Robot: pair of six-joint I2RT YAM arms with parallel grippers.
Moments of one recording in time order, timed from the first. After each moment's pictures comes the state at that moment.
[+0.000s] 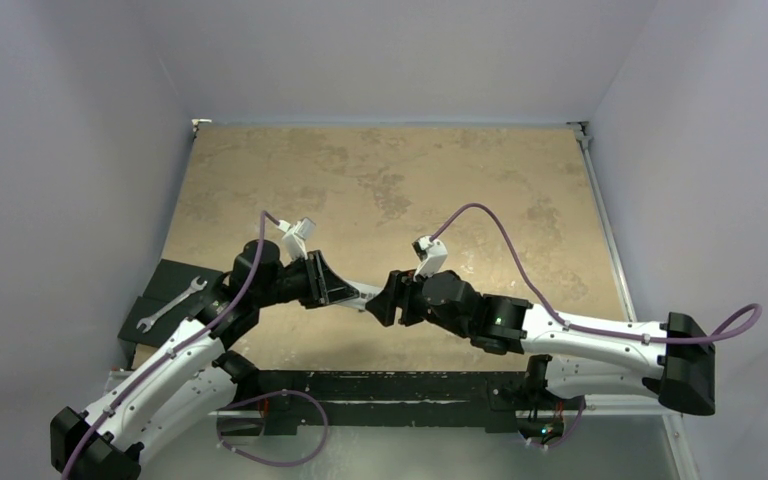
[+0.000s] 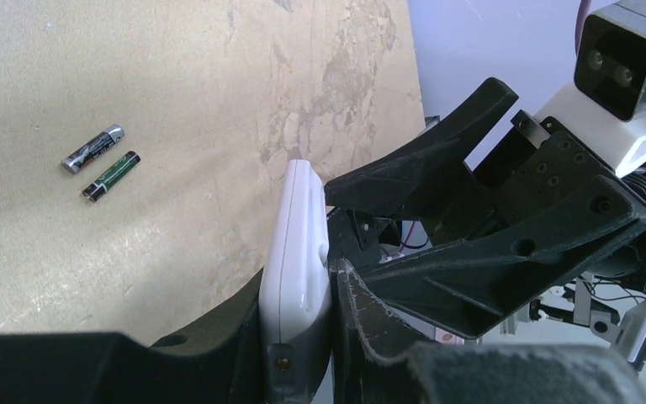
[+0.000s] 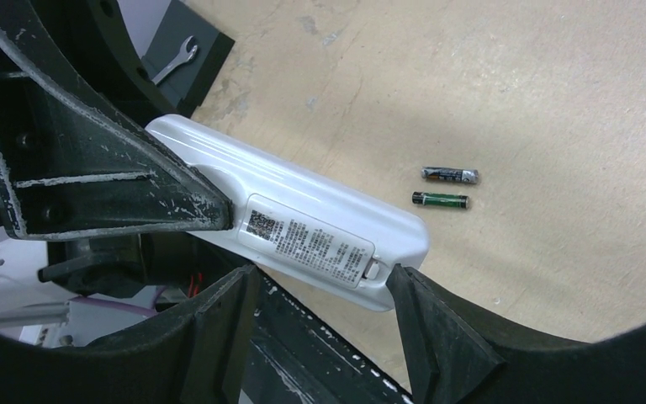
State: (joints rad) left arm -0.58 0.73 0.55 -0.27 0.46 -0.88; right arm 1.21 1.07 0.68 -0.07 0.30 0.85
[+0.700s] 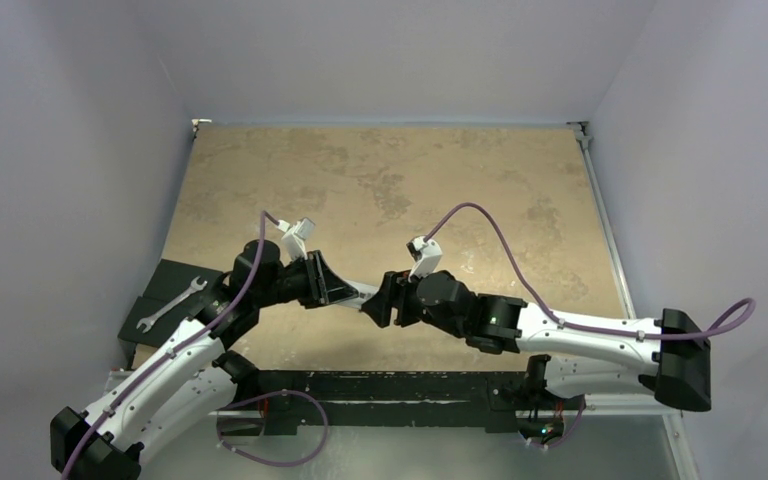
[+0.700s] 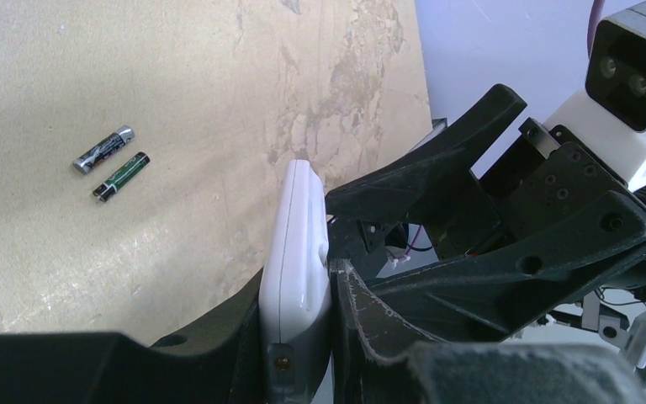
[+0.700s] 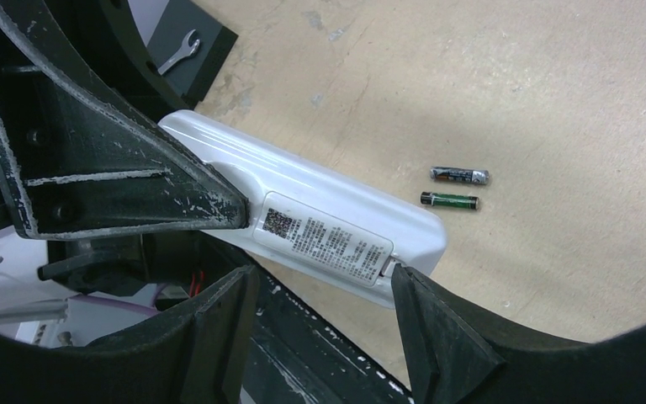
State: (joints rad) left arm -0.58 0.73 0.56 -0.28 0.45 -0.87; right arm 1.22 1.10 0.71 -0.07 0.31 0.85
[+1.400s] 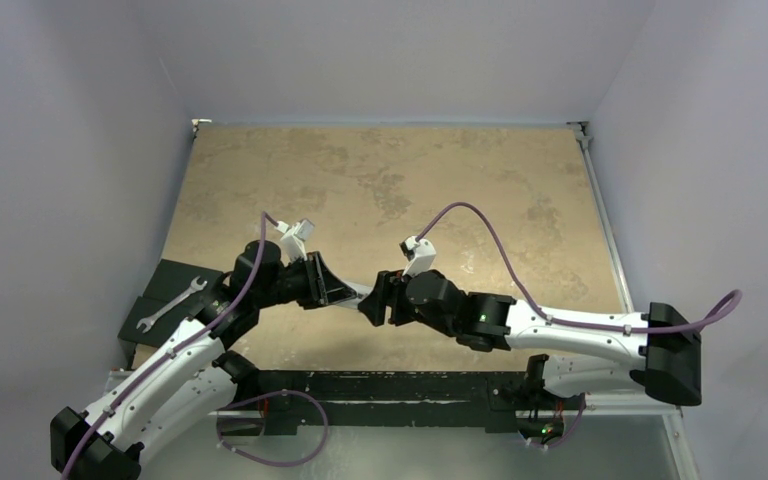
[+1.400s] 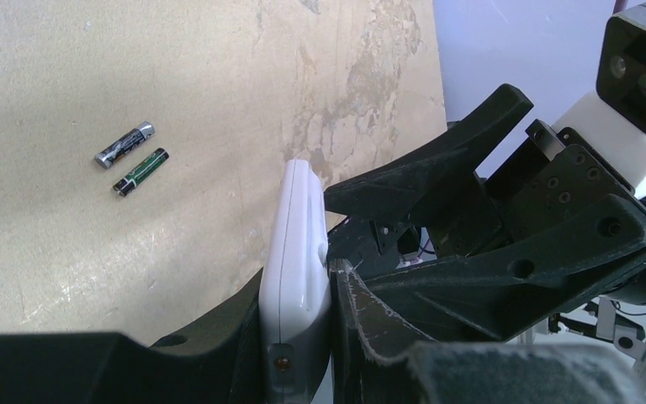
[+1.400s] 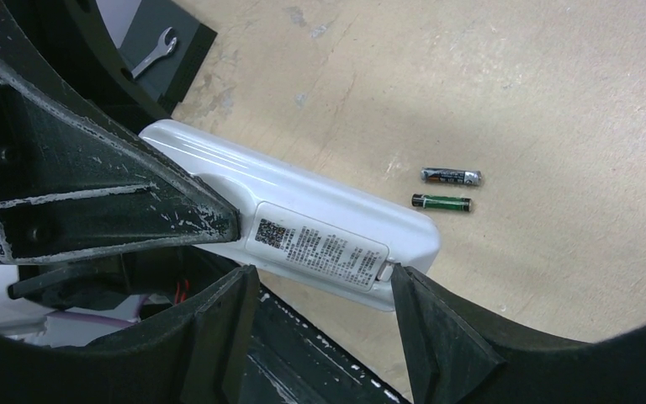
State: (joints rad) left arm -0.58 0.73 0.56 -0.31 0.42 -0.85; right arm 1.23 1.17 0.74 -0.08 0.33 0.86
